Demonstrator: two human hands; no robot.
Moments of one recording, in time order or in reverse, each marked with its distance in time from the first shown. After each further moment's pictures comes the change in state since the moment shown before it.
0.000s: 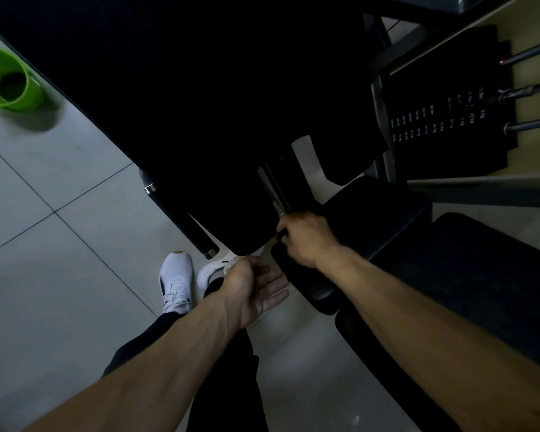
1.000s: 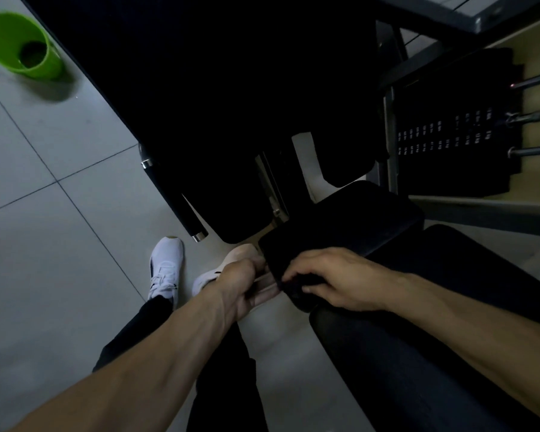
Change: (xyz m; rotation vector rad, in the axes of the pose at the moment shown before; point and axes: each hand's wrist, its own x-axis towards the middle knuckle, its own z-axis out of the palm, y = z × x) left_hand -0.004 -0.030 0.021 0.059 0.091 0.097; right_hand -0.099 0.059 -0.044 0.256 -0.271 -0.541
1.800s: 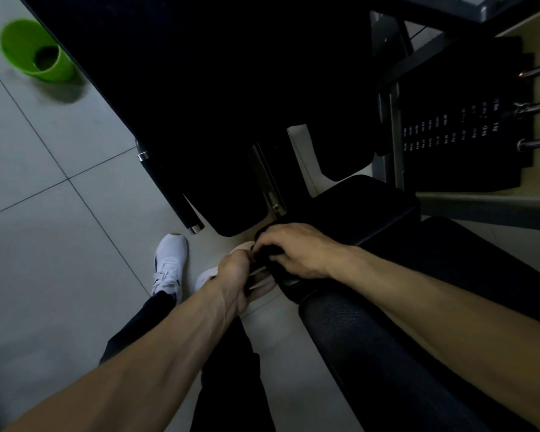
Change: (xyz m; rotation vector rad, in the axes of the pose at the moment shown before) left_hand -0.002 -0.015 0.014 -0.042 0.138 0.139; right_hand 0.057 0.006 0.011 -0.095 0.078 -0.003
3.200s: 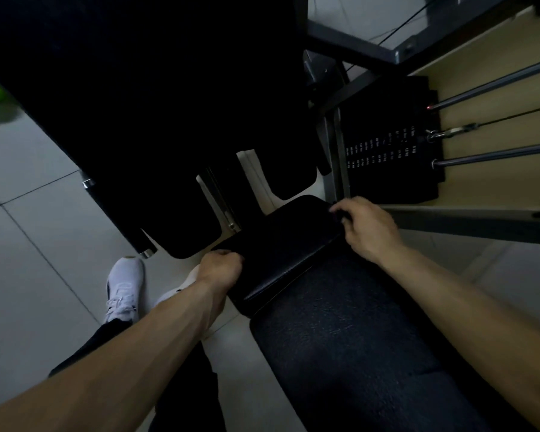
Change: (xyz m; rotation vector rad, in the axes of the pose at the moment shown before) left_hand -0.013 0.022 0.050 0.430 0.009 0.217; right_hand -0.124 0.100 -0.079 -0.153 0.481 0.581
